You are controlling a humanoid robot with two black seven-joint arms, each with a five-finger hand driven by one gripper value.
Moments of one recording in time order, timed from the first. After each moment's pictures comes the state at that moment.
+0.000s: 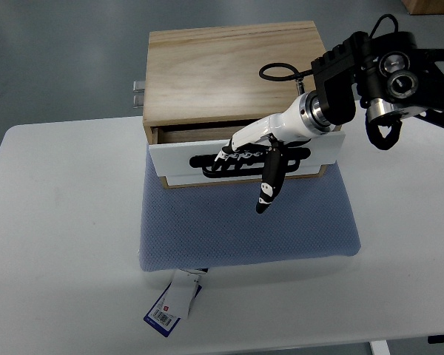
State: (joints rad) left arm -0.04 0.00 -0.06 -0.31 0.00 0.01 0.05; right arm 1.45 -0.54 0.18 1.59 -0.57 0.54 -0.61
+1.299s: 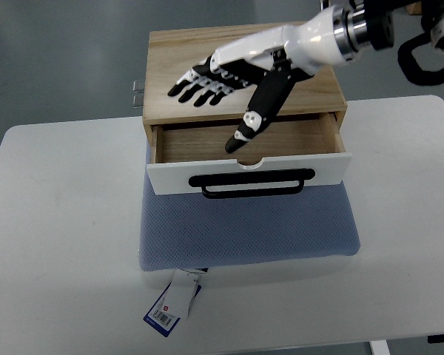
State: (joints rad) left arm -0.04 0.00 -0.06 -0.31 0.00 0.01 0.05; right arm 1.38 -0.57 0.69 1.44 -0.41 0.56 -0.61
